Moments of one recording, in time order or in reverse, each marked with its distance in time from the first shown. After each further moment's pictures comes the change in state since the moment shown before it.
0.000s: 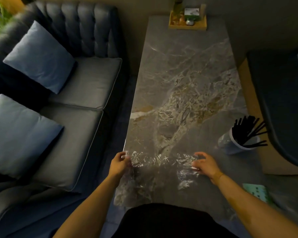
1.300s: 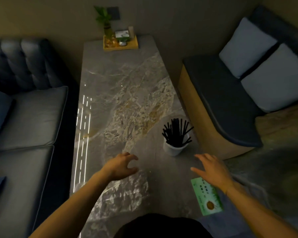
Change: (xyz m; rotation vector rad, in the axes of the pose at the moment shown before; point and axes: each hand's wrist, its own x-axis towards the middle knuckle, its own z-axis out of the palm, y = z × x) left_hand -0.044 0.130 0.185 1.287 -0.598 0.770; right_hand -0.040 0.054 -0.213 -0.940 0.282 -0.346
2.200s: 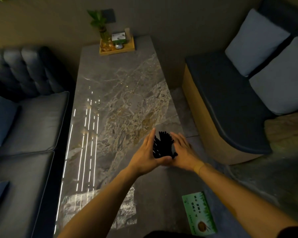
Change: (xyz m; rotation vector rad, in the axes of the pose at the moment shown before) left_hand 0.093 0.140 -0.019 -0.442 0.263 0.053; right_hand 0.118 -0.028 -0.031 0.259 -0.057 -0.302
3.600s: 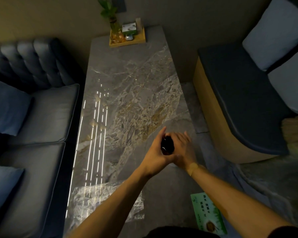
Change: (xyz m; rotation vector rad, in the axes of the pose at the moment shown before) left_hand -0.023 0.028 -0.008 -0.443 -0.007 -0.138; right_hand 0.012 -0.053 0.014 -0.021 0.368 -0.058
